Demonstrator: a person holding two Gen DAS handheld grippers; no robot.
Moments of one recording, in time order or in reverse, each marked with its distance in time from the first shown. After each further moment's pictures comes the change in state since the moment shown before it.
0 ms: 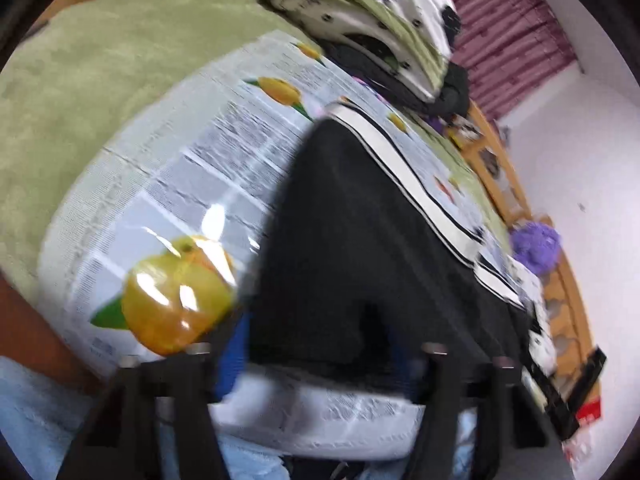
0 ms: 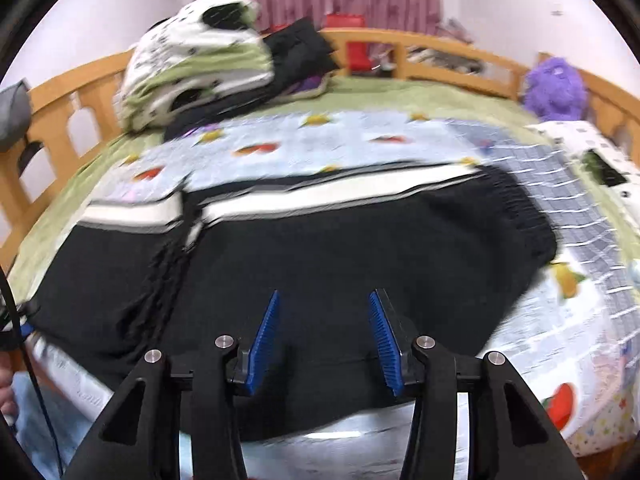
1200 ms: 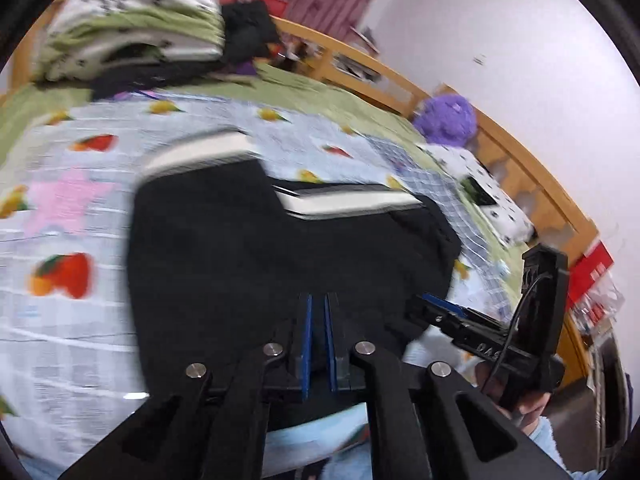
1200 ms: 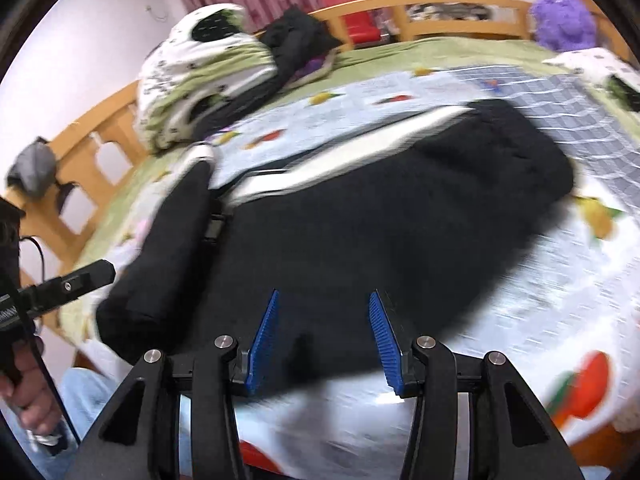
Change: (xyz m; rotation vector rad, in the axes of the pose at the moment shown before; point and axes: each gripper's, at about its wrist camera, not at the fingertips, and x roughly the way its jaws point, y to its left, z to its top) left arm 0.025 -0.241 -0.048 0.553 0.114 -0.176; right arm 0.008 -0.058 -0.014 0.171 0.057 0.247
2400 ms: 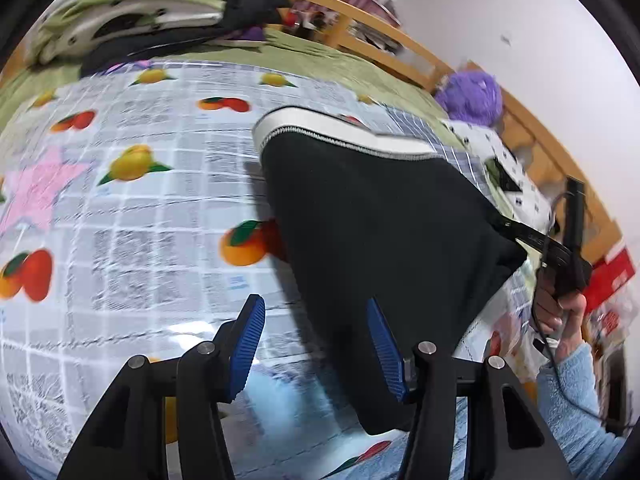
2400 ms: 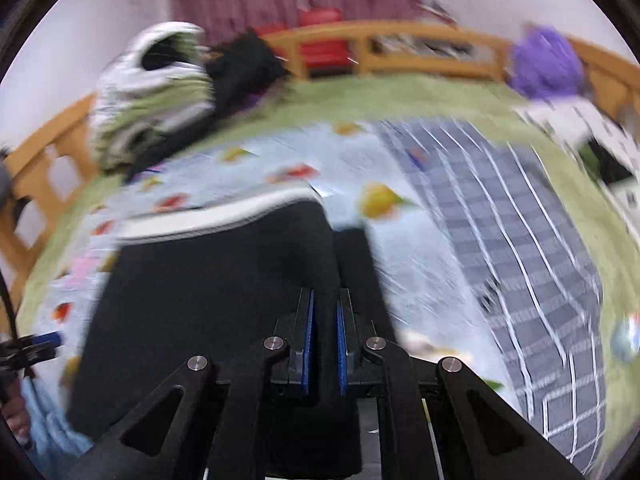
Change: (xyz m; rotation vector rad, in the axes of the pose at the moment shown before) left arm 0.077 -0.038 0.015 -0.002 0.134 0.041; right arm -0.016 -0.151 0.113 -0.046 -0.039 -0.216
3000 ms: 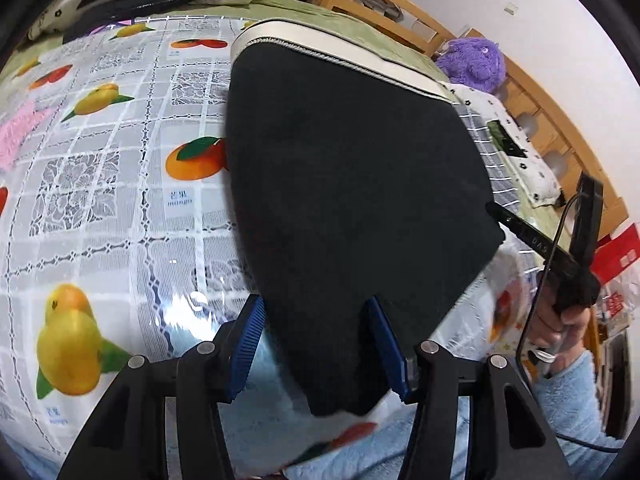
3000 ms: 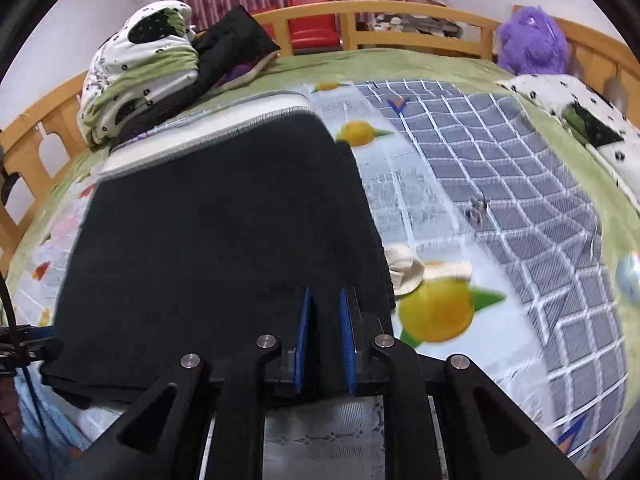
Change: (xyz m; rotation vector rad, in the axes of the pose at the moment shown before) left arm 0.033 -0.022 -0.047 -0.023 0.110 -0.017; right arm 0.003 -0.006 -0.070 -0.034 0.002 -0.024
